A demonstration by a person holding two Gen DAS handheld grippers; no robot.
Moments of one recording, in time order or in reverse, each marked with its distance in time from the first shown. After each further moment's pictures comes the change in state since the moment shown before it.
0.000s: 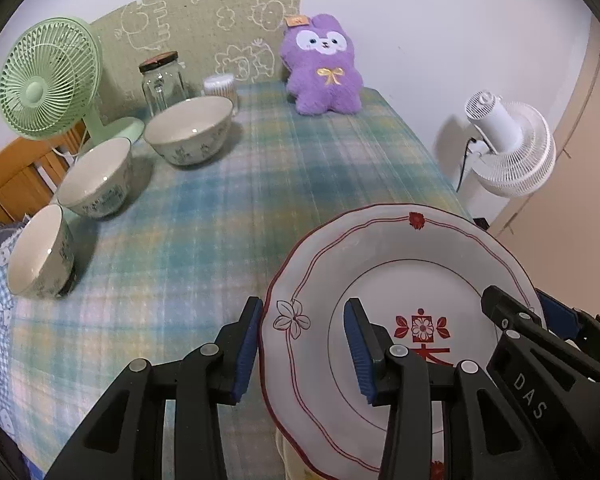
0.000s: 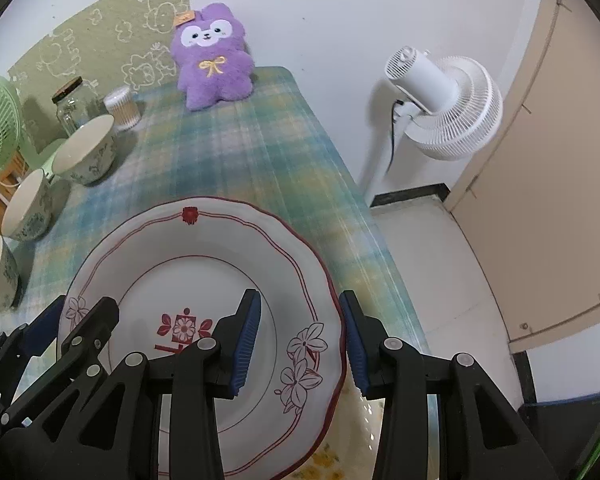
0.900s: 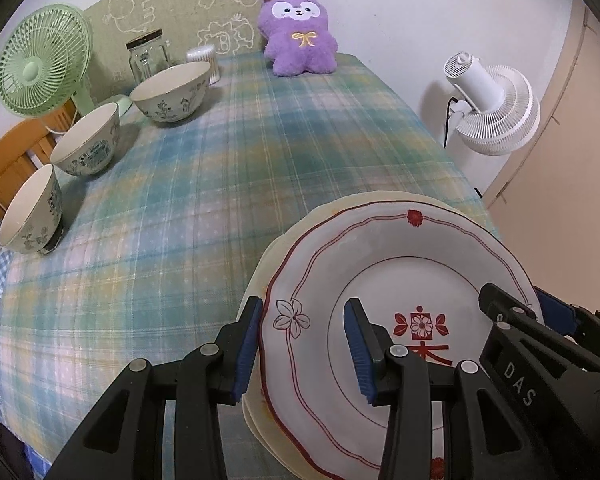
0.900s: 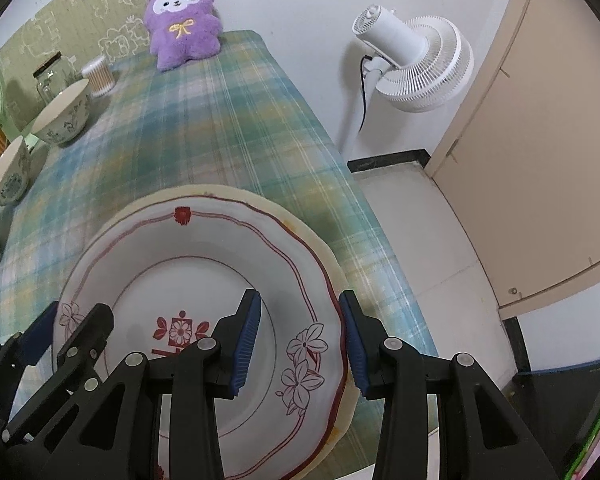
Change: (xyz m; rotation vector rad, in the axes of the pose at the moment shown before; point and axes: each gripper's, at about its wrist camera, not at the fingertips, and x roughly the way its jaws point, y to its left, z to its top) left arm -0.001 -0.025 -0.055 0.040 0.049 -0.006; right arm 0.008 -0.026 -0.057 0.033 0.077 -0.053
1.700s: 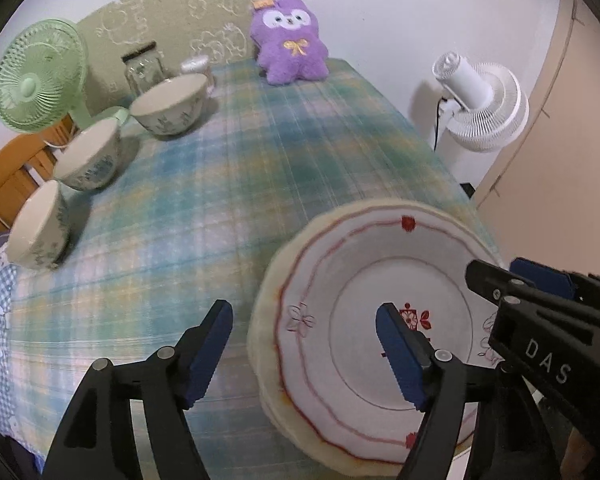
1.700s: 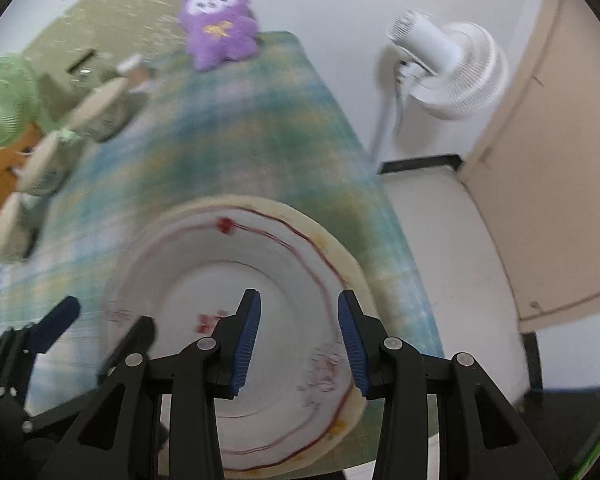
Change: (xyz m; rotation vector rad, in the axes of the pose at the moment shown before) left arm -0.026 0.008 0.008 0.033 -0.001 -0.013; right arm -0.030 0.008 0.024 -0.090 0.009 0.168
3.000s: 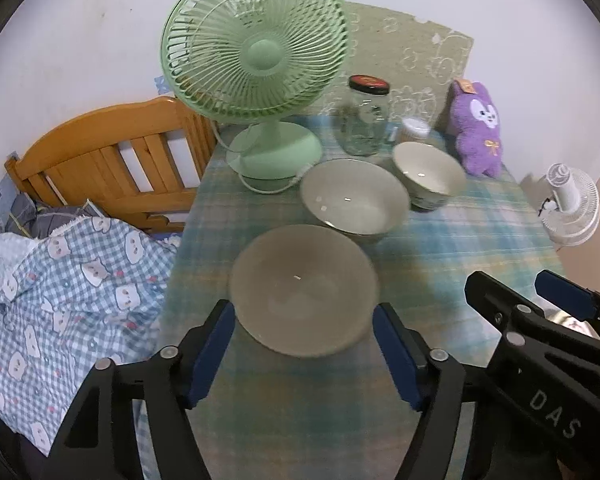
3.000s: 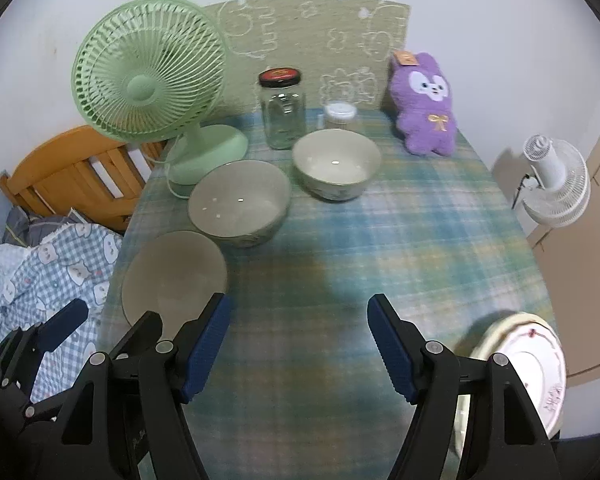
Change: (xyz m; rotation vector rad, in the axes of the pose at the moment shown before) left arm -0.036 0.327 0.045 -0.178 -0.095 0.101; right arm -0.021 0.341 0.062 -0.140 -0.144 0.065
